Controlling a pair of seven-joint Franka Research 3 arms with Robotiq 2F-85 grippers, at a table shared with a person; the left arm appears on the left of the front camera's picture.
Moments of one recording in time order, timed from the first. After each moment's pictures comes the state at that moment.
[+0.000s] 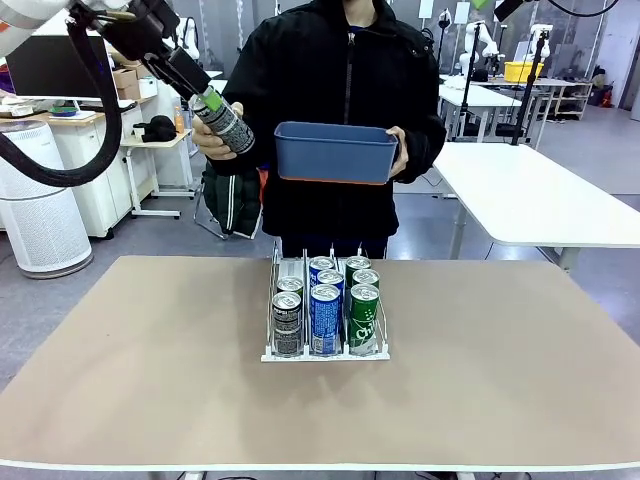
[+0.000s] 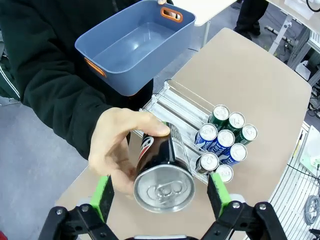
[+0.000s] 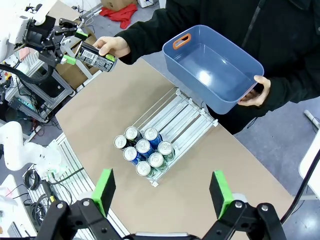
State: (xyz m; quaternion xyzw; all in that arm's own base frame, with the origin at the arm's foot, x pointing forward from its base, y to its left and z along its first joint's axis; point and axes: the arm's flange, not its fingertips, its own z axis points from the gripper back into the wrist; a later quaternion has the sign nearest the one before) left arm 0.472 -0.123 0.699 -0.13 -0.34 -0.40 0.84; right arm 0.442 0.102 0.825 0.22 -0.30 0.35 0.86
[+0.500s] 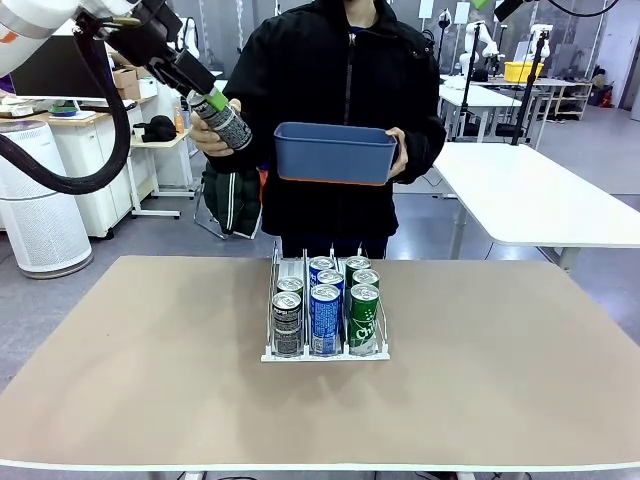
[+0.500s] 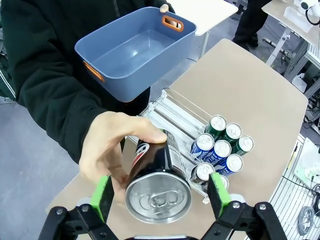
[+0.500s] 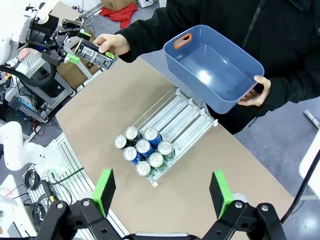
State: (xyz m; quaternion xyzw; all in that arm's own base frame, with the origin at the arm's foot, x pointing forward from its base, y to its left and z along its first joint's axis) left arm 0.478 -0.123 0.690 -0.15 -0.35 -0.38 0.84; right arm 0.442 0.102 0.825 0.22 -0.30 0.35 0.86
